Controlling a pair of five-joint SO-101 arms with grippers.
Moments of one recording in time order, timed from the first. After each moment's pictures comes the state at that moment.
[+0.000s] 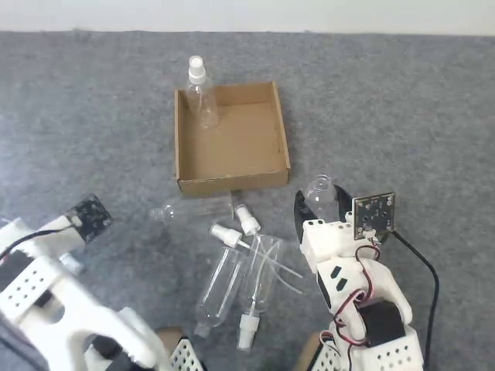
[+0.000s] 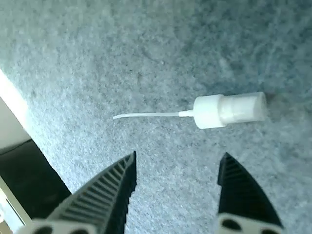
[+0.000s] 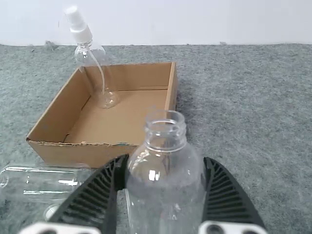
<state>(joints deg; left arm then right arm) -57.8 -39.5 60.8 49.1 -96.4 -21.0 -103.1 86.0 48.1 -10.1</state>
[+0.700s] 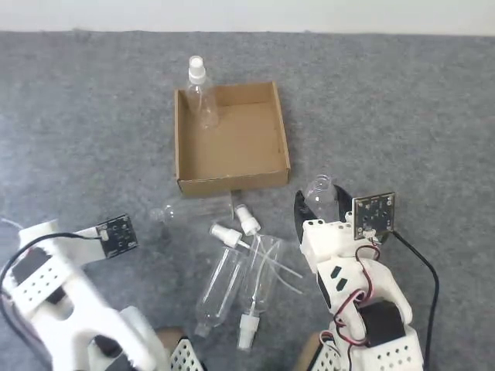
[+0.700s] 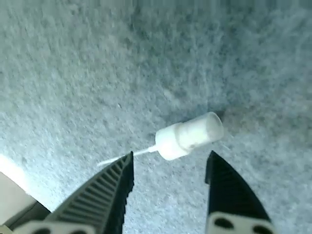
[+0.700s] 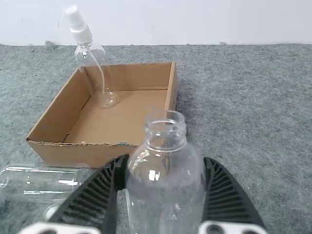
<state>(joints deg) -52.4 -39.5 66.6 48.7 -107.7 -21.0 -103.1 86.0 48.1 -10.1</state>
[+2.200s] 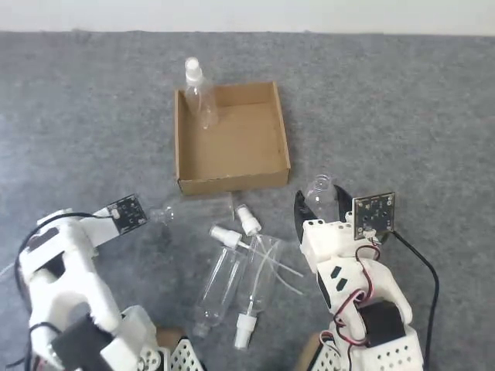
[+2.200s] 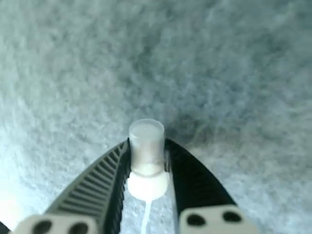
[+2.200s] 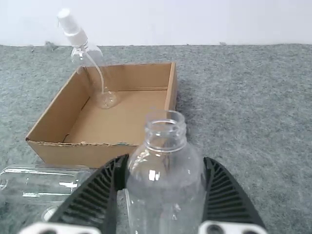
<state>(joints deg) -45.1 -18.2 63.8 35.5 -93.6 -21.0 -103.1 86.0 48.1 -10.1</state>
